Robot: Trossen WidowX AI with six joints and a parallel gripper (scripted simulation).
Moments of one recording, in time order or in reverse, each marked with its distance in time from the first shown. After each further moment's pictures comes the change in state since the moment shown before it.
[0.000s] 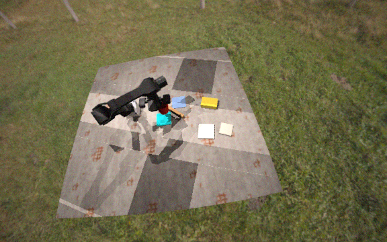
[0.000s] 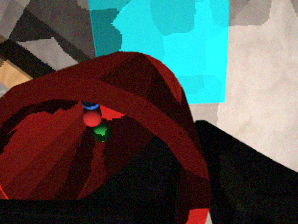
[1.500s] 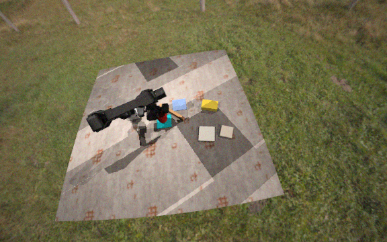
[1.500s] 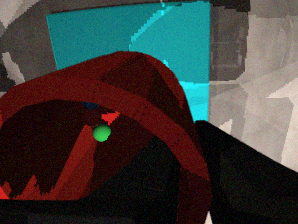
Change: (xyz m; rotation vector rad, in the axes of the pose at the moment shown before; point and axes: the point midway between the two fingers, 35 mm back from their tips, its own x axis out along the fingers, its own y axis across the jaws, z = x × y) arm 0.030 -0.019 0.023 0.000 0.000 0.002
